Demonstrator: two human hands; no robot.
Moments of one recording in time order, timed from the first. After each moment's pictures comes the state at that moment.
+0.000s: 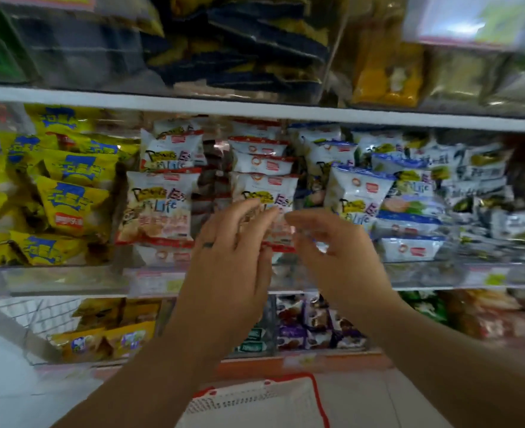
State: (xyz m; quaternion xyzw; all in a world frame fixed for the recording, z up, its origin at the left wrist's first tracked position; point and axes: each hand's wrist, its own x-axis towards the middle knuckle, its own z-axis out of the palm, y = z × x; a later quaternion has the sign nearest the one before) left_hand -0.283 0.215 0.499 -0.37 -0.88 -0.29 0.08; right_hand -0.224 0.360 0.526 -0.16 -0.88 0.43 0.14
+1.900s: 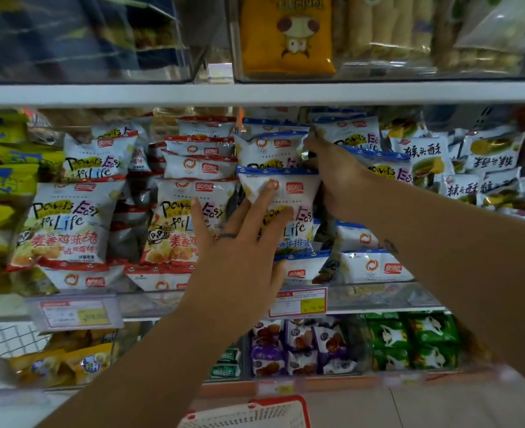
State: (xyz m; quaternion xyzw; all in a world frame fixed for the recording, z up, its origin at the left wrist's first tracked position) left_hand -0.296 0.336 0.464 -0.39 -0.91 -0.02 0.15; right_hand -0.334 0.523 0.511 -0.35 -0.64 0.69 0.04
